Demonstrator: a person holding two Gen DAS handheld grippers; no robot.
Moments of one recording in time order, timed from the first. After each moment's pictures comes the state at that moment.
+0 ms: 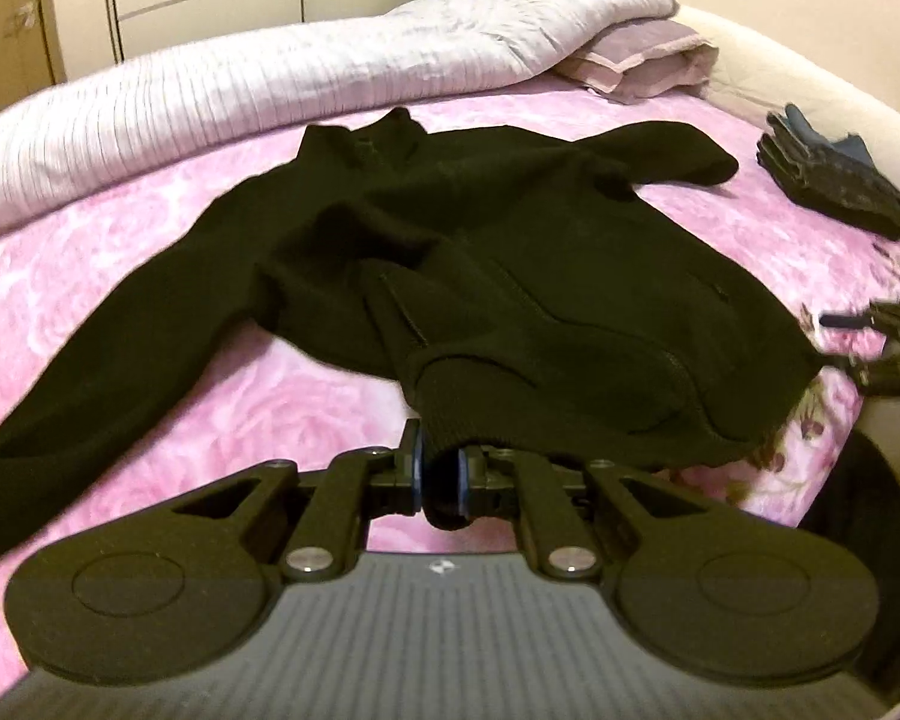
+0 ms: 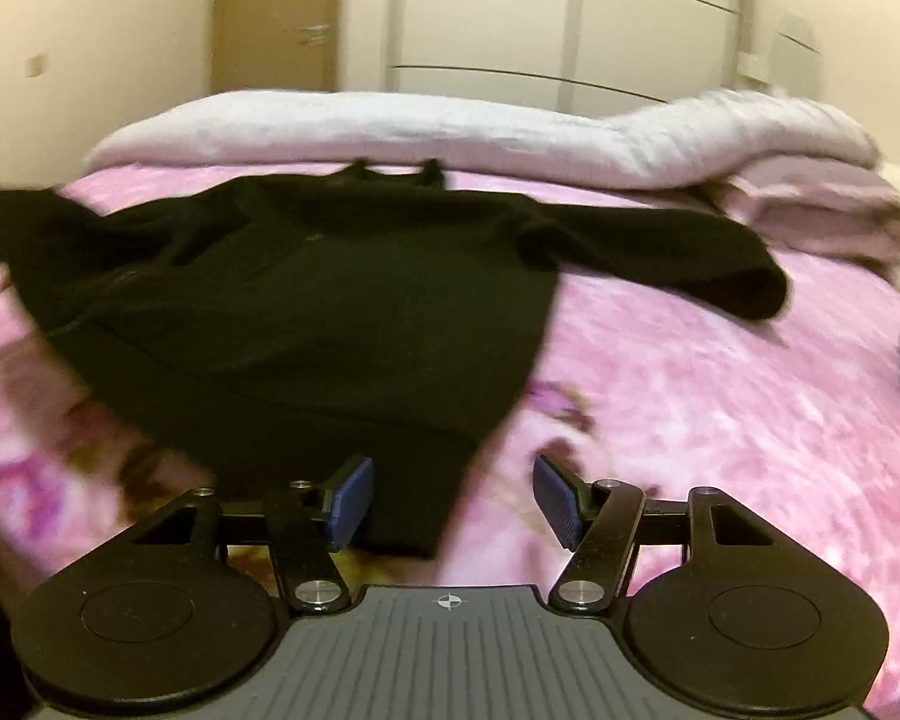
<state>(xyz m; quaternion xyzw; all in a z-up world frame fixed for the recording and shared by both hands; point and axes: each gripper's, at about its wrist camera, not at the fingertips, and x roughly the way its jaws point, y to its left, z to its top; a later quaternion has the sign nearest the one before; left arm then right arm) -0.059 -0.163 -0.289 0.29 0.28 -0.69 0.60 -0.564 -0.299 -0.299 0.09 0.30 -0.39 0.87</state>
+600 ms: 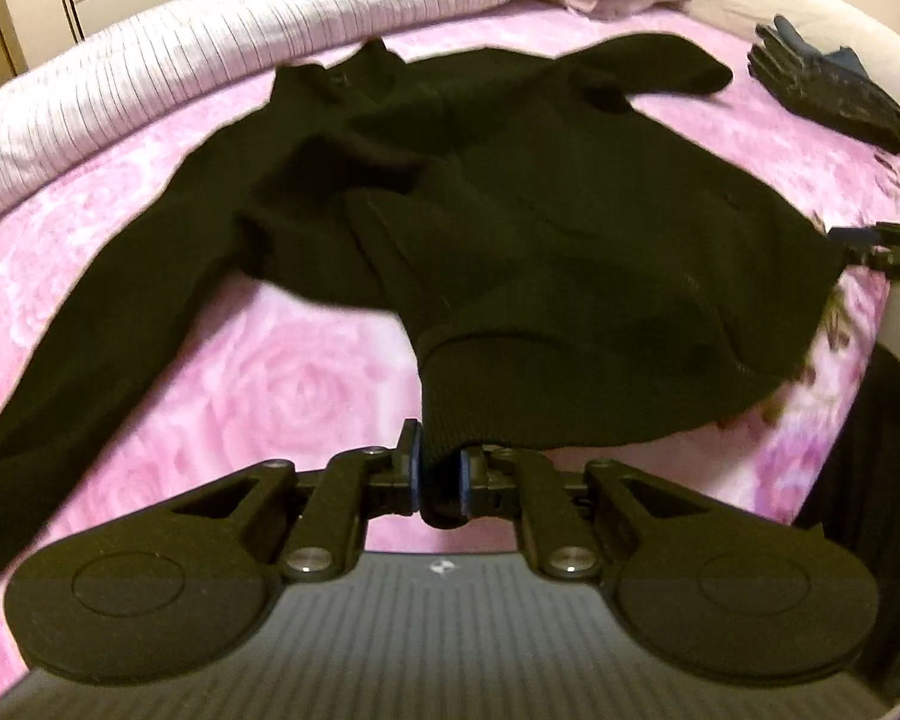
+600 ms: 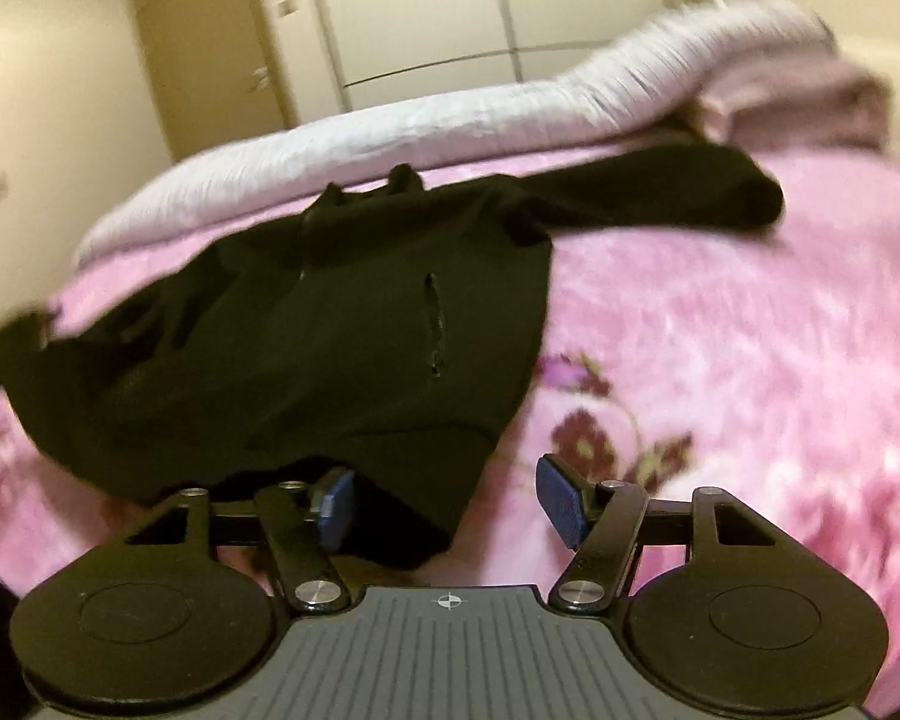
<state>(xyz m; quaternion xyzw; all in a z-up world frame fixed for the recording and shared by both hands) -0.064 -0.165 -0.321 0.37 0.28 -0.68 0.57 -0.583 -0.325 -0.300 0.26 0.21 -0.40 0.85</state>
